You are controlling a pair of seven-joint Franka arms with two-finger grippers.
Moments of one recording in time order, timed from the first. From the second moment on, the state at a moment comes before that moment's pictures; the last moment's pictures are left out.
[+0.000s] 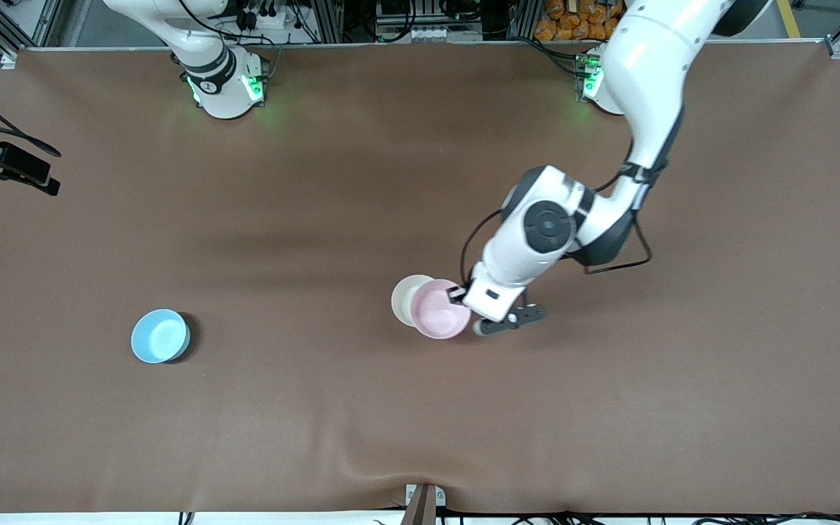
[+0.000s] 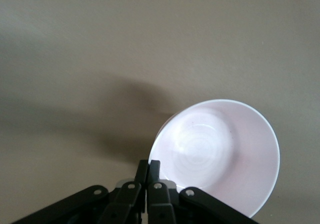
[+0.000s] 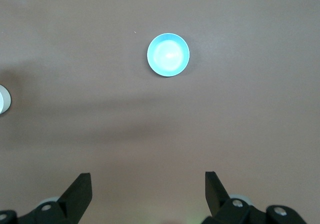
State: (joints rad) left arm -0.45 0.69 -0.21 -1.45 -0.08 2.28 -0.85; right arm -0.04 0.01 -0.02 -1.52 0.03 1.47 0.03
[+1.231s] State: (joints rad) left arm -0.50 0.74 -0.20 -1.48 -0.08 2.33 -0.90; right arm -0.04 0.01 -0.02 -1.52 0.03 1.47 0.03
